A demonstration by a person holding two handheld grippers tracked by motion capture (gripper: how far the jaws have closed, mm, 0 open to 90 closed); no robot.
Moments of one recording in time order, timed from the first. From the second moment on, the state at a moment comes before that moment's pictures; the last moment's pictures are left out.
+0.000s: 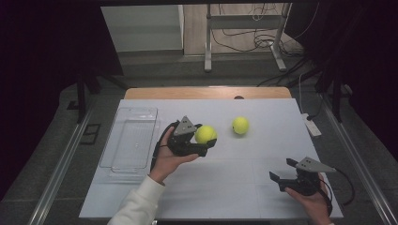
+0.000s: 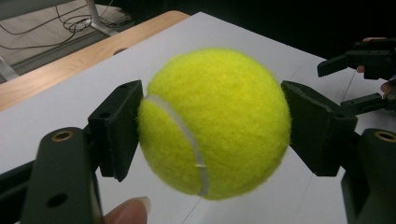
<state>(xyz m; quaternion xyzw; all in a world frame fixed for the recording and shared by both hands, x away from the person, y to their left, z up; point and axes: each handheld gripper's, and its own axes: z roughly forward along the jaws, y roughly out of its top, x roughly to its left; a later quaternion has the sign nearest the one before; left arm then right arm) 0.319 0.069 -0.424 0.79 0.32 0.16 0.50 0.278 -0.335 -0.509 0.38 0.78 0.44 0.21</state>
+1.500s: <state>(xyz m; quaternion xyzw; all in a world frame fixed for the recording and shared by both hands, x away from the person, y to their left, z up) 0.323 0.107 -0.410 0.76 0.36 0.19 0.51 0.277 -0.335 -0.509 0.38 0.78 0.44 0.21</state>
